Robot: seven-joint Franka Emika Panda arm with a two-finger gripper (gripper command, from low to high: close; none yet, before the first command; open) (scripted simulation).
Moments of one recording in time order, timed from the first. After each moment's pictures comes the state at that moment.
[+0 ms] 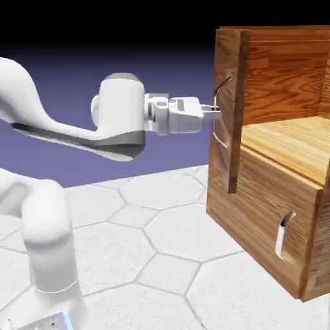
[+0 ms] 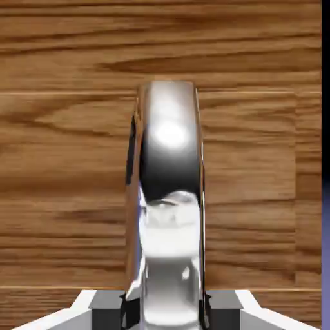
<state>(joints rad) -0.13 -0.99 -0.09 -2.70 -2.08 2.82 2.81</state>
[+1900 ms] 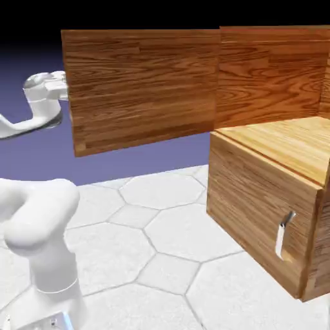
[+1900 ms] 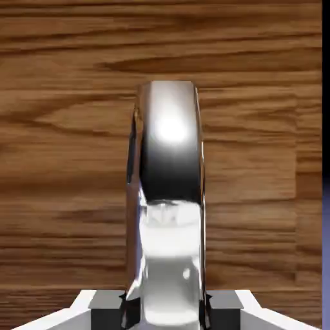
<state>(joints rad) -0.58 -1.33 1.25 -1.87 -0.44 1.11 2.11</state>
